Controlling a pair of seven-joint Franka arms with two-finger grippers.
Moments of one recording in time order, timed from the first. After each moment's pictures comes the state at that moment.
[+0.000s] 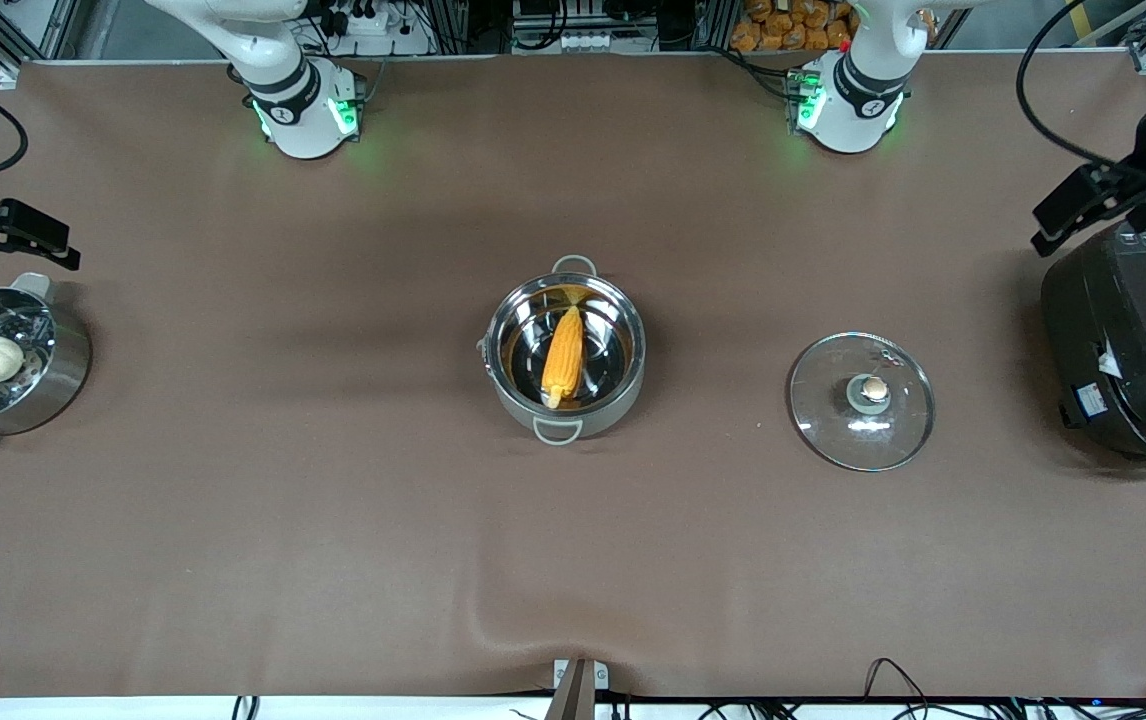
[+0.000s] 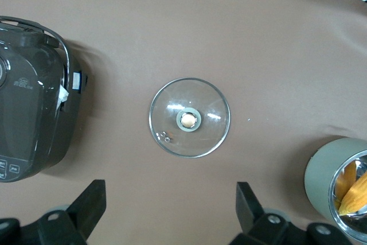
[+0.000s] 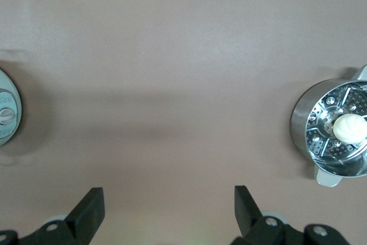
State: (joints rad) left arm 0.01 -0.02 -0.15 -1.44 0.06 1.52 -0.37; right arm -0.12 0.01 0.05 -1.55 0.01 1.50 -0.12
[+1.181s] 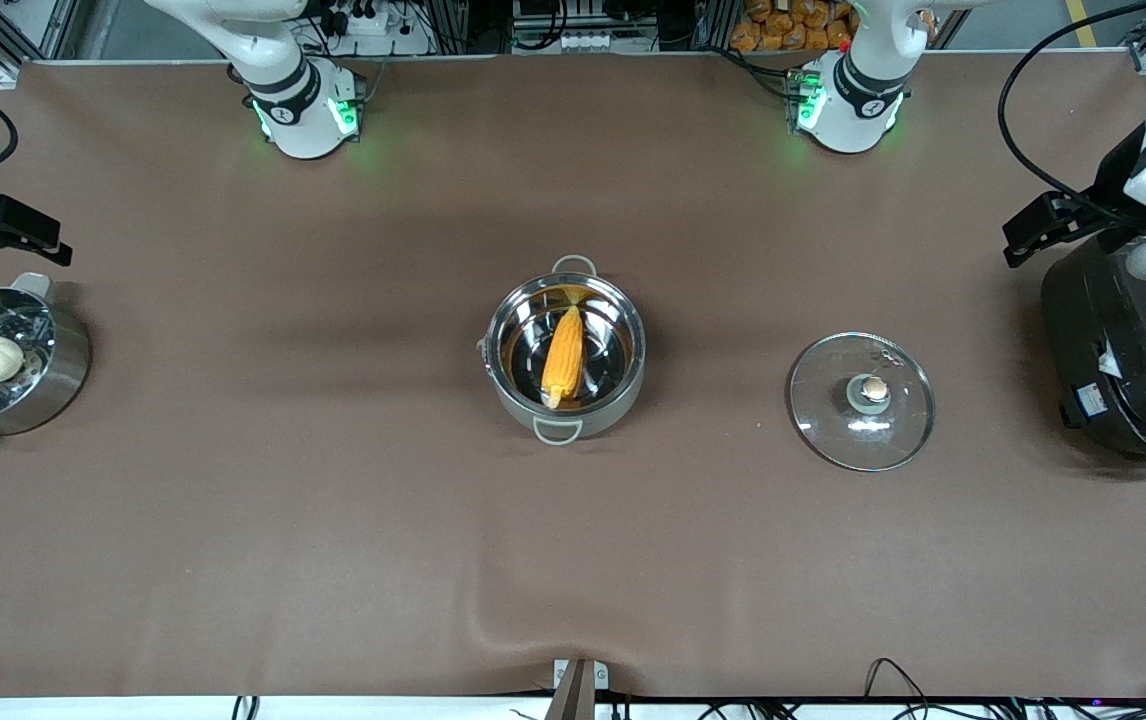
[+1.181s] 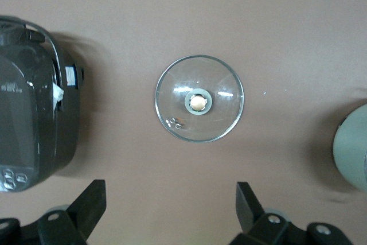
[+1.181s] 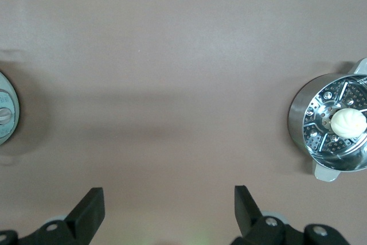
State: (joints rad) left arm -0.02 -0.01 -0.11 -1.54 0.06 1.53 -0.21; right arm -0.10 0.01 0.02 -1.55 0.01 1.49 -0.12
